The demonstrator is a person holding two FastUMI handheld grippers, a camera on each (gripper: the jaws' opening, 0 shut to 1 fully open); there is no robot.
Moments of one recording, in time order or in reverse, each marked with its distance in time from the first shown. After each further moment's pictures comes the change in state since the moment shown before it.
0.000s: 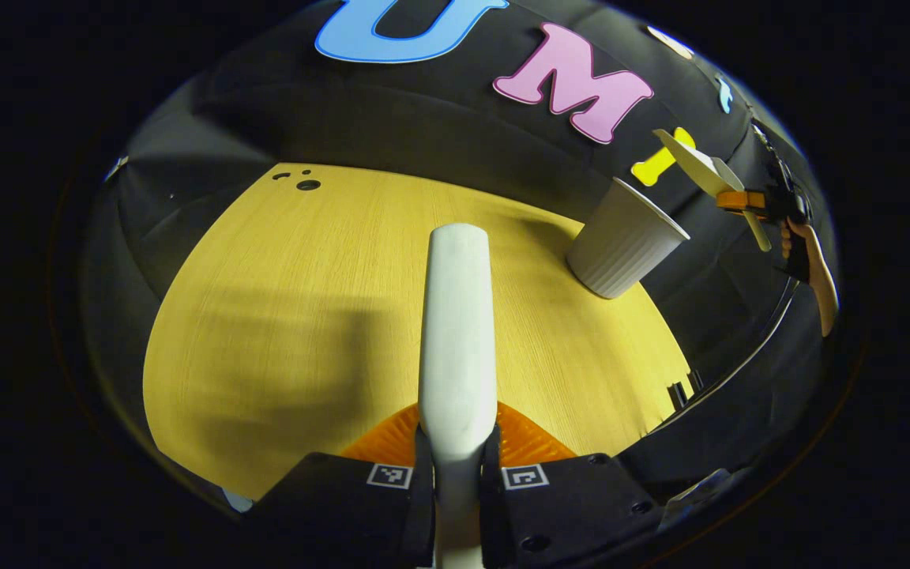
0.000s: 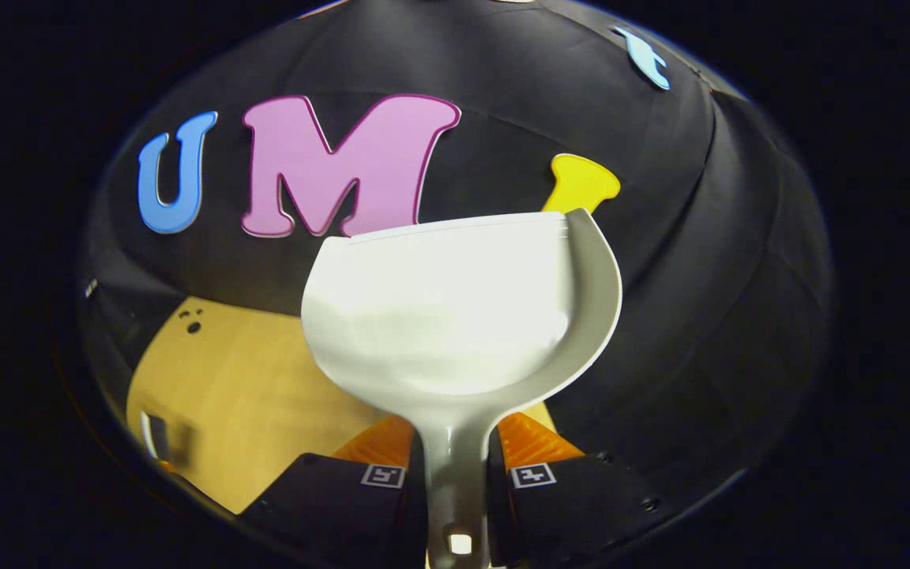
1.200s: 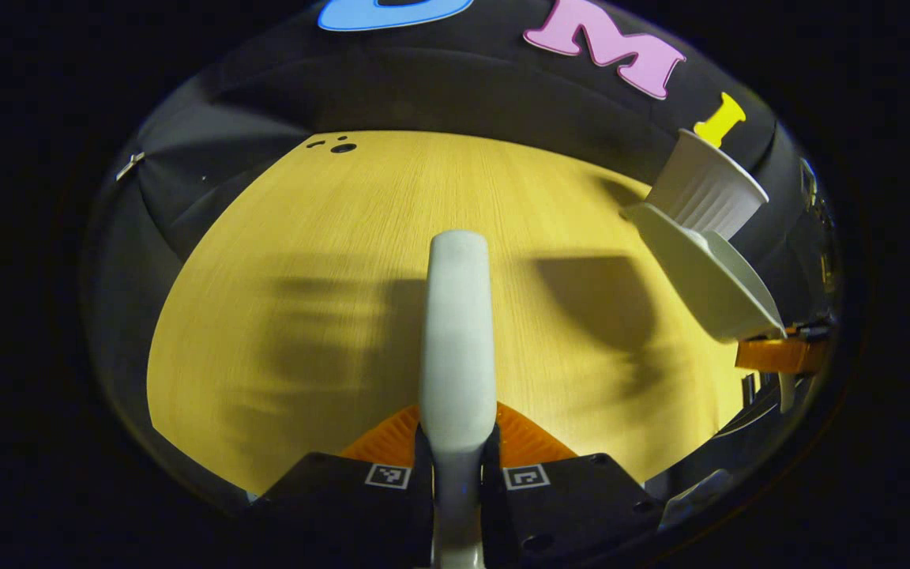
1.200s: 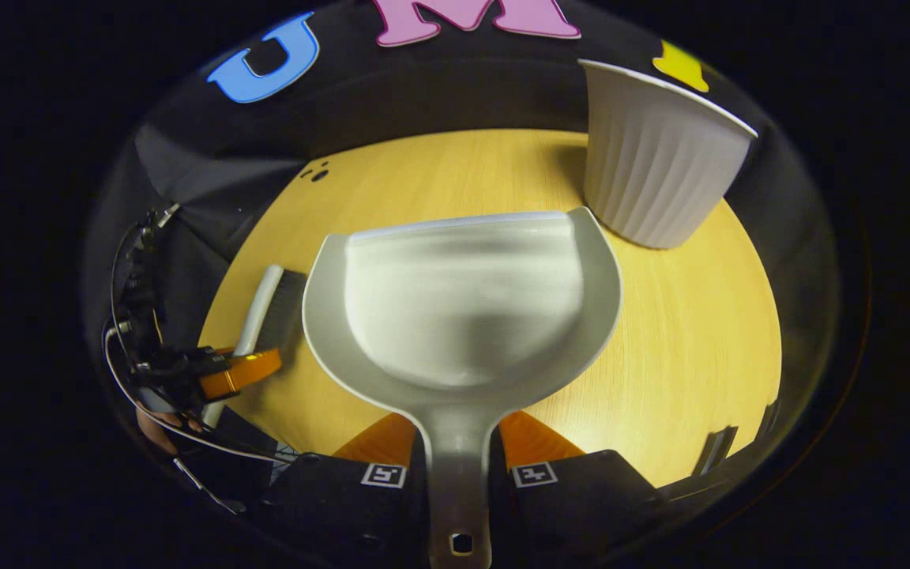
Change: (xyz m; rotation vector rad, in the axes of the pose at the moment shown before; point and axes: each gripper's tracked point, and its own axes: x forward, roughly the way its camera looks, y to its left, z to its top) left arm 0.075 0.025 -0.044 0.030 0.140 0.280; right arm -0.026 0.015 -0.196 0.041 0.557 0.410
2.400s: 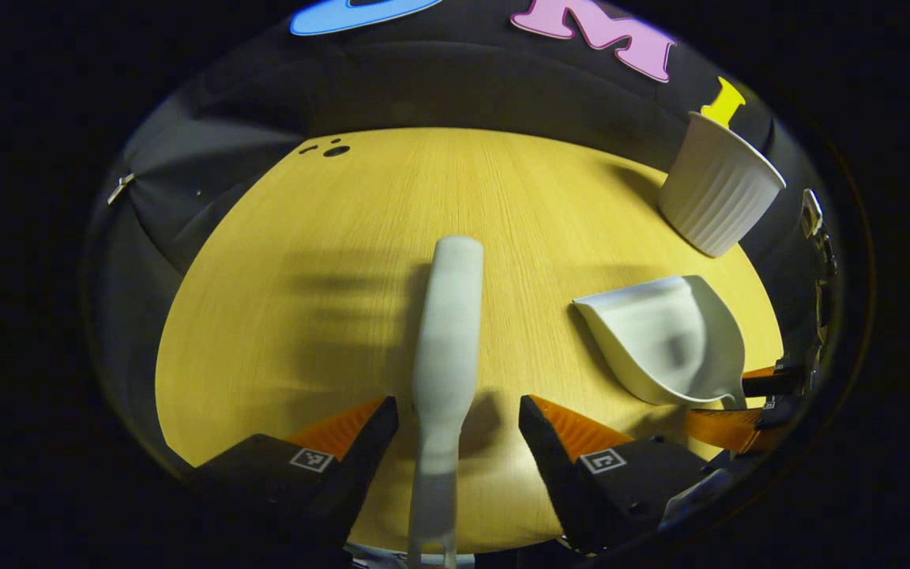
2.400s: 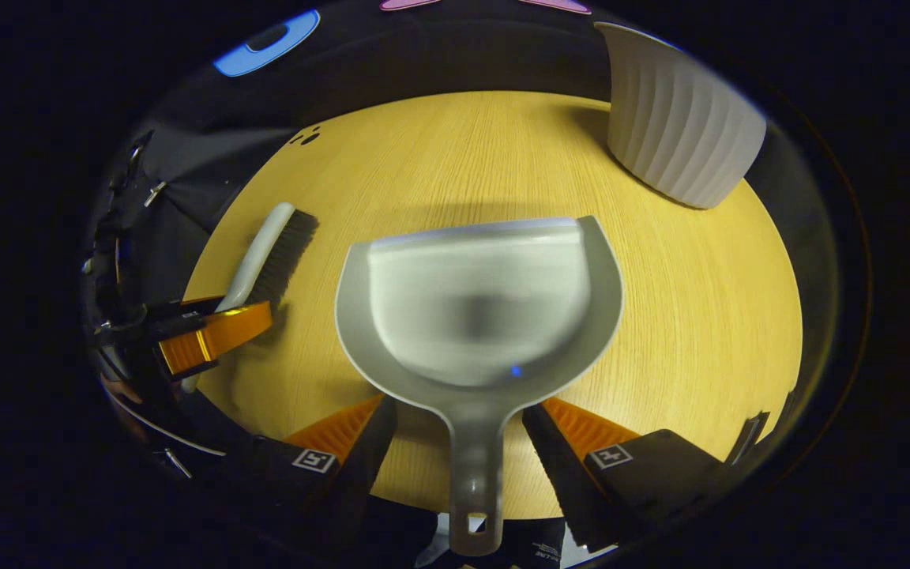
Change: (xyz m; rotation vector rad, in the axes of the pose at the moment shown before) left arm -0.013 -0.021 0.004 0.011 -0.036 0.034; right arm 0.031 0.004 -0.029 -0.029 0.072 -0.016
